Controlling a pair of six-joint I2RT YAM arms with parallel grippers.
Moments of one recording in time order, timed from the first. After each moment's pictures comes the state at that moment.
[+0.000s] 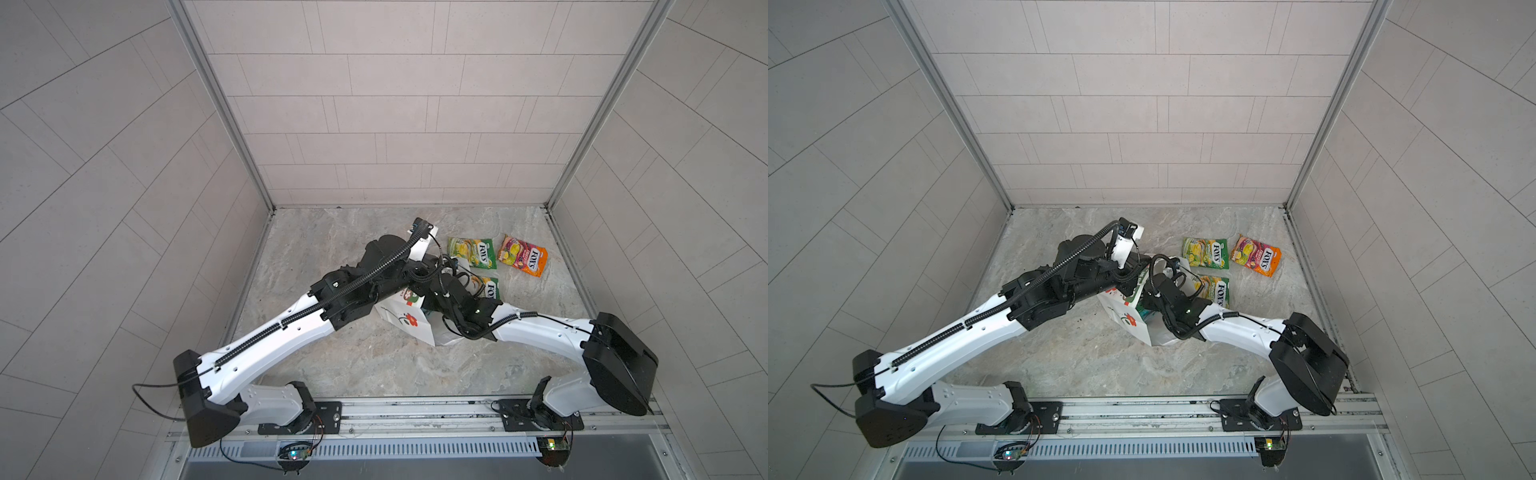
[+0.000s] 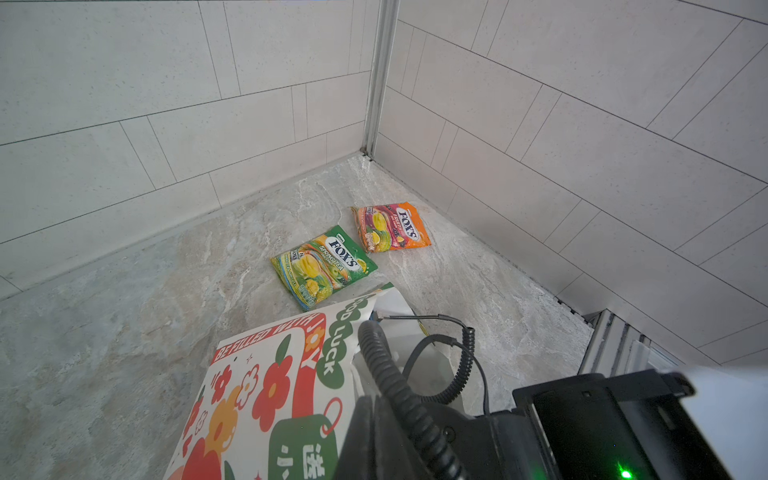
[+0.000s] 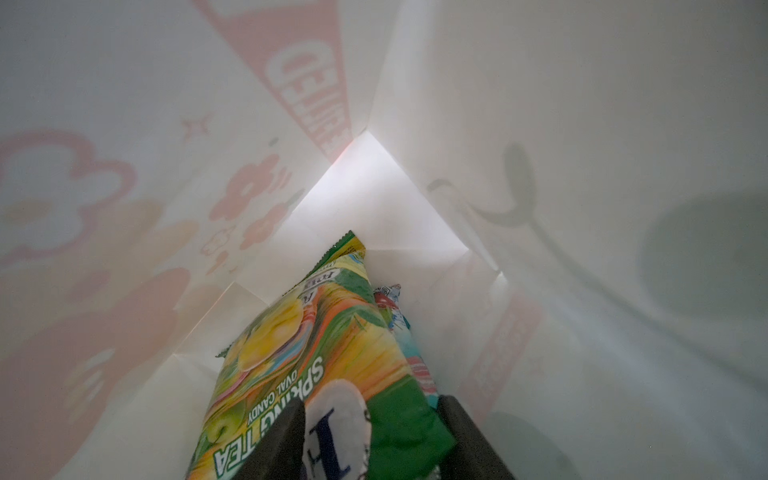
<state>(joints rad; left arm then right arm) -0.95 1.27 1.33 -0.44 -0.08 -0.20 0.82 1.47 0.82 -0.04 0.31 0.89</state>
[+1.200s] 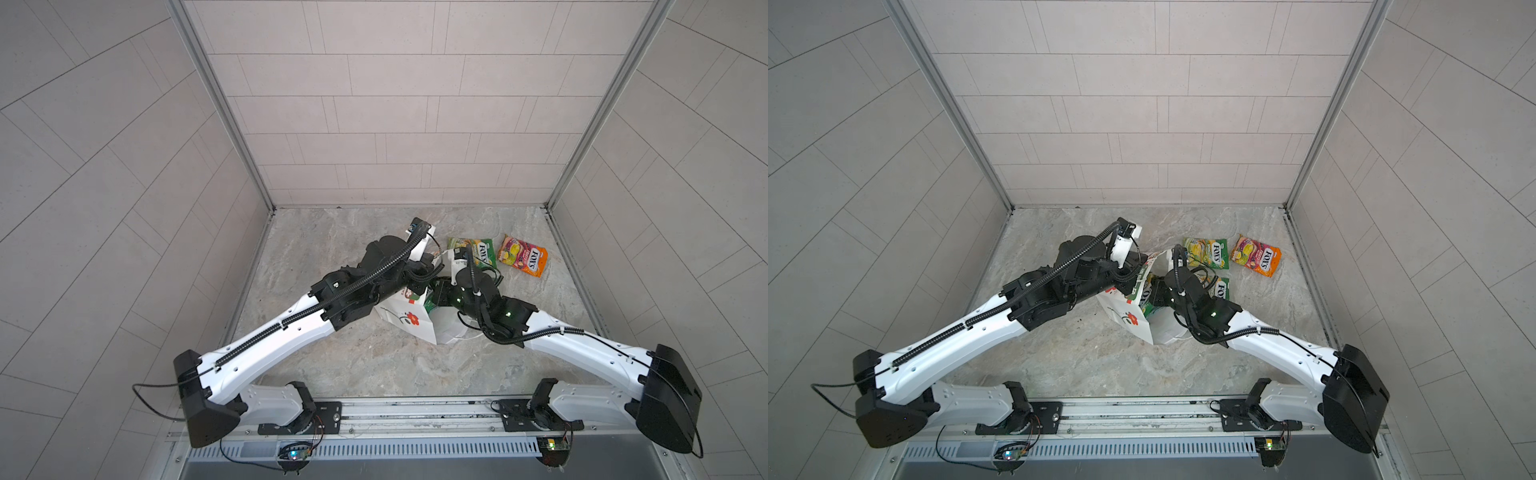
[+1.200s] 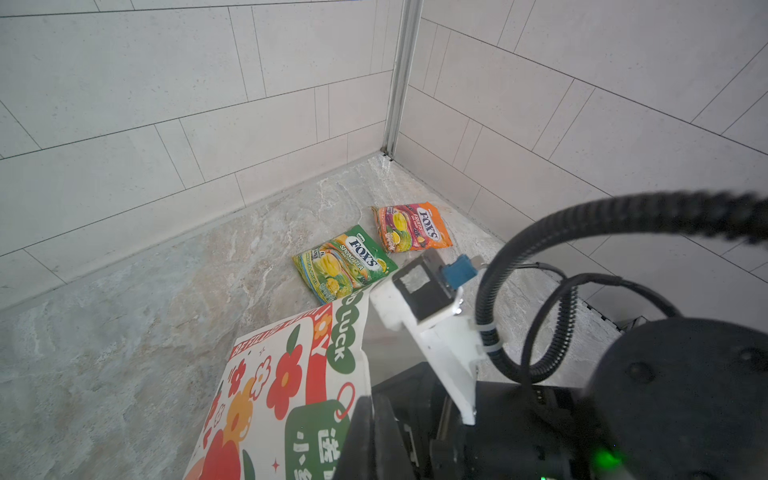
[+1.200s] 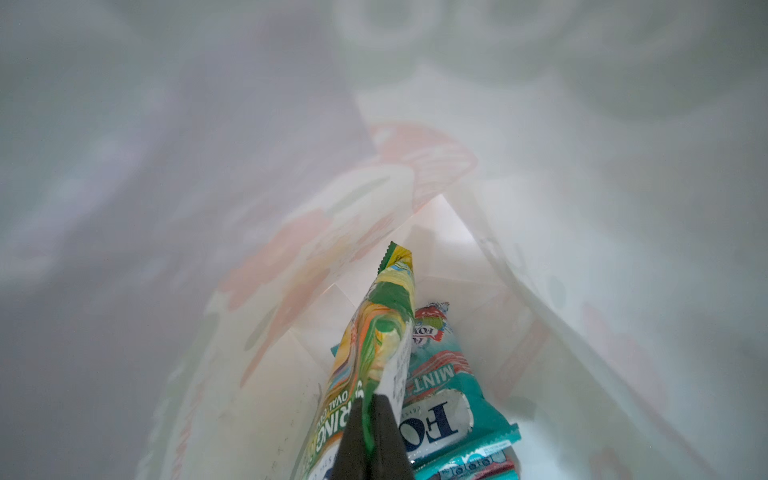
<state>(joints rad) -0.95 1.27 1.33 -0.45 -0.15 -0.19 0.79 1.17 0.81 -0.10 0.19 0.73</state>
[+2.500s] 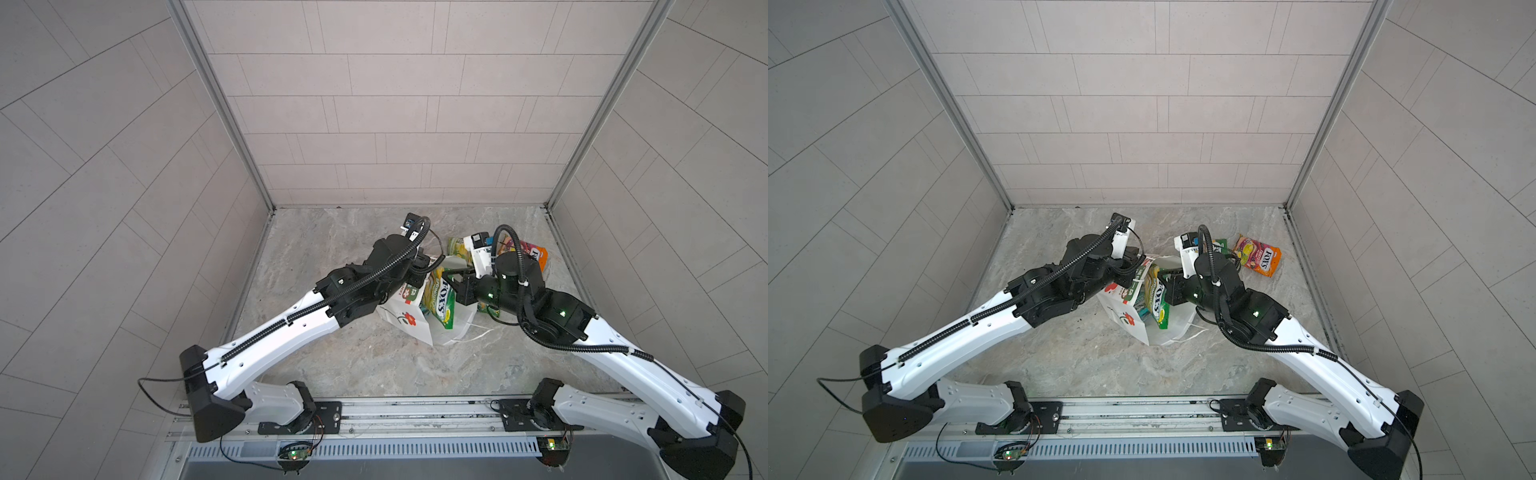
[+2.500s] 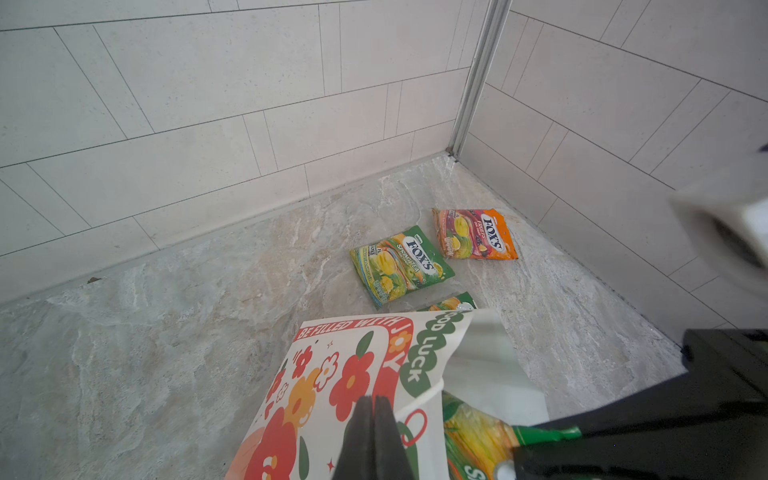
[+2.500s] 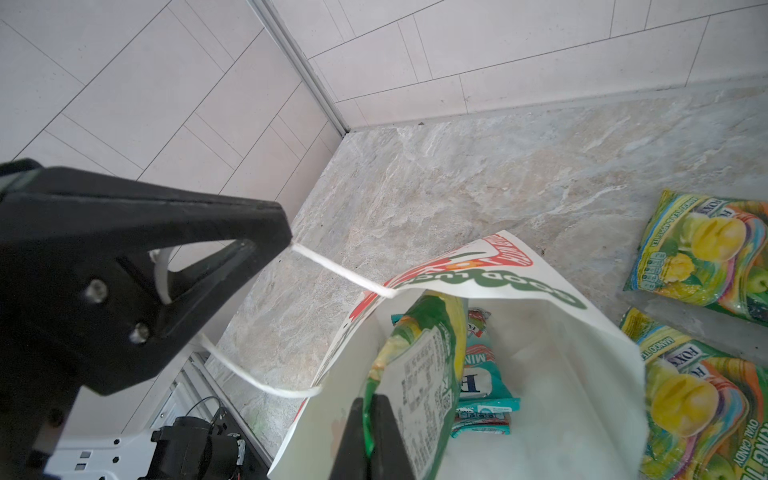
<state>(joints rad) -0.95 1.31 1.37 -0.51 -0.36 -0.24 0.74 0.98 1.05 -0.48 -0.04 0.55</state>
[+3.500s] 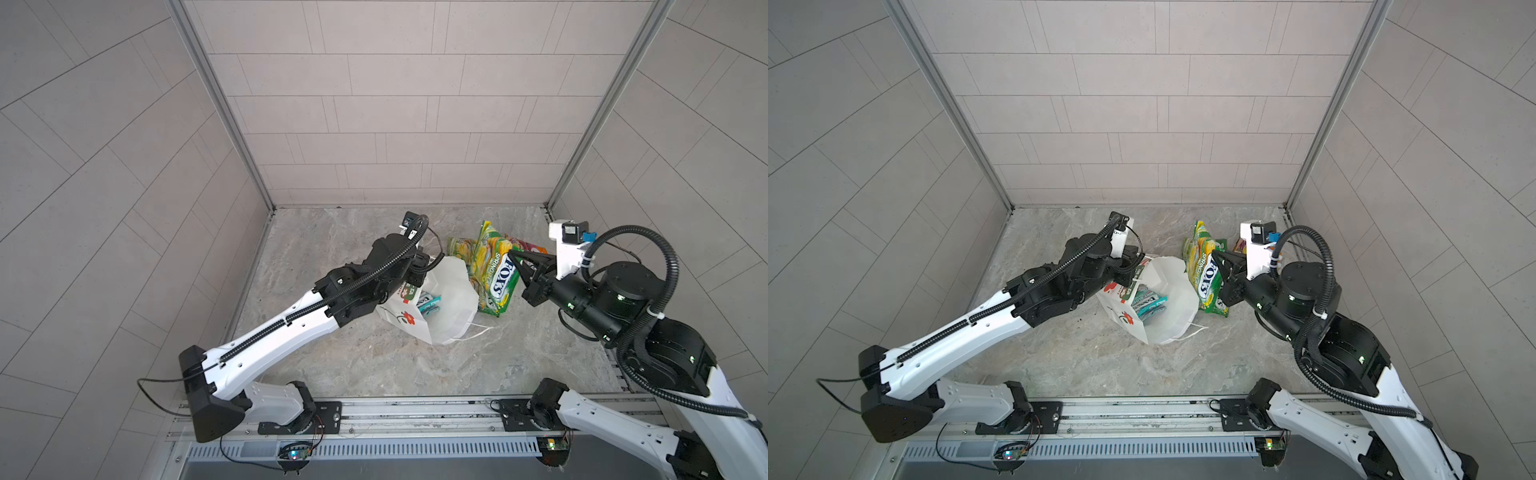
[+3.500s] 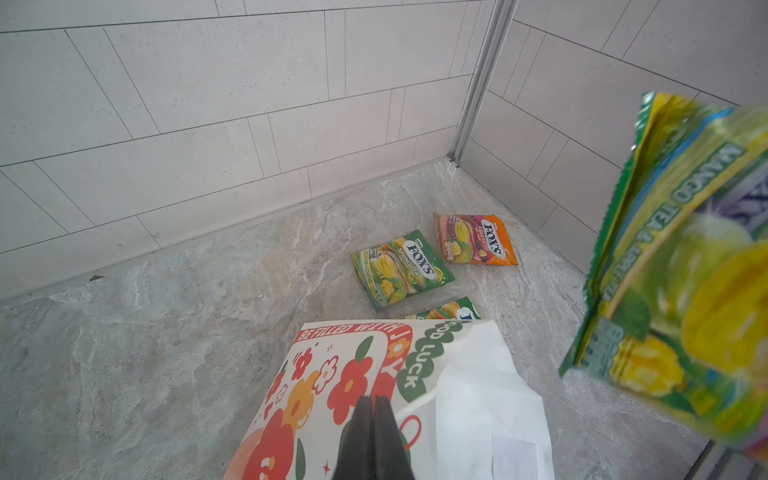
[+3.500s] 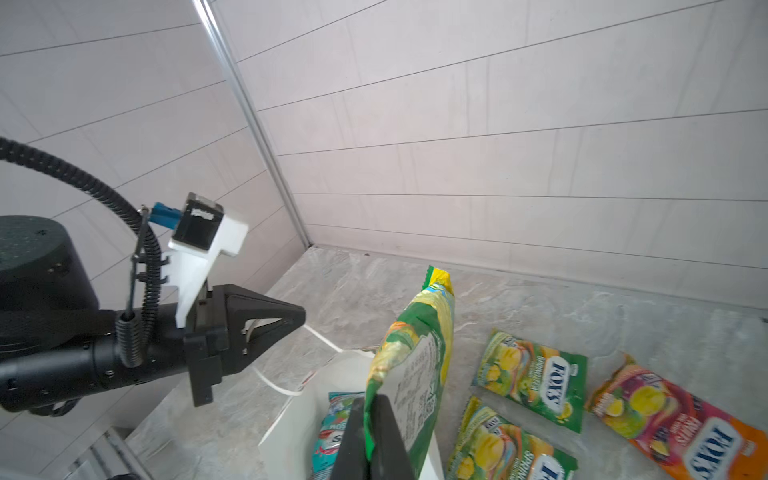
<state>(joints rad) -0.95 1.31 1.38 -0.52 -0.36 -0.25 0.73 0.76 1.36 -0.78 0.28 0.27</state>
